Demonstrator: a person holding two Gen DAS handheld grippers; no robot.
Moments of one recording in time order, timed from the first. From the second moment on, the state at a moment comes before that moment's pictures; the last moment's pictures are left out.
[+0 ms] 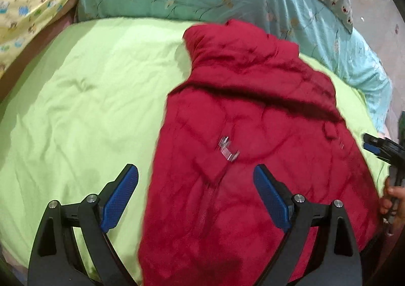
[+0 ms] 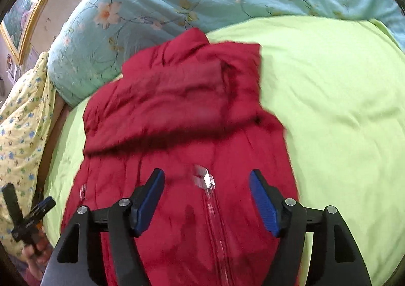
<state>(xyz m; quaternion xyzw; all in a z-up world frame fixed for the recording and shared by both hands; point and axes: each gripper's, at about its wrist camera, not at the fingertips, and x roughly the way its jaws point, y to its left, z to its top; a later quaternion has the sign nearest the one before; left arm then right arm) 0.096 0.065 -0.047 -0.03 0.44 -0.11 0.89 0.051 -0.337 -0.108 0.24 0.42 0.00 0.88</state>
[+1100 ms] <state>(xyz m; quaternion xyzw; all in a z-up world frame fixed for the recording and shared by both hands) 0.034 0.089 -0.117 -0.06 0.51 -0.21 0.83 -0.078 -0.323 -0.151 0.28 0.50 0.03 0.82</state>
